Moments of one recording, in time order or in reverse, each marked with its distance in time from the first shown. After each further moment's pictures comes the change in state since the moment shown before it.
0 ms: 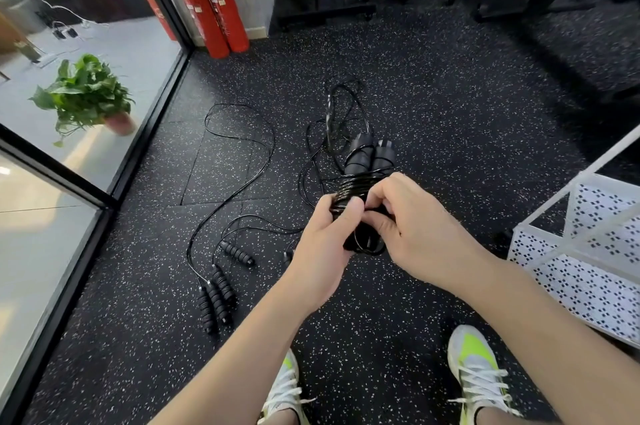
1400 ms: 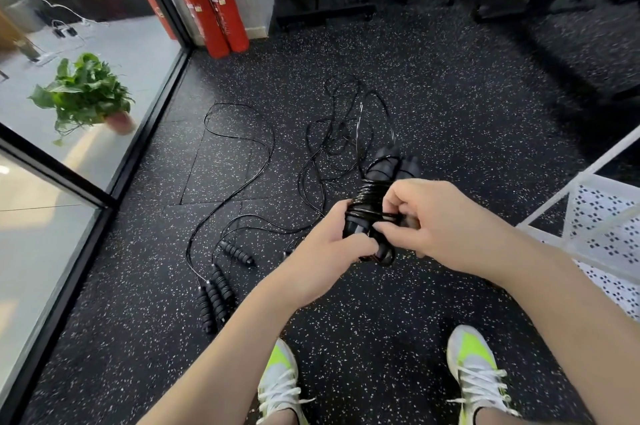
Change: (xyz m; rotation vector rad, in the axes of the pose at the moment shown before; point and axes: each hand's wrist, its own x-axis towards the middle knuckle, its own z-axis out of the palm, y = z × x) left_hand -0.006 0.011 -0.010 0.319 -0.262 -0.087; right_hand -0.001 0.002 -0.035 -0.032 -0.182 -0.015
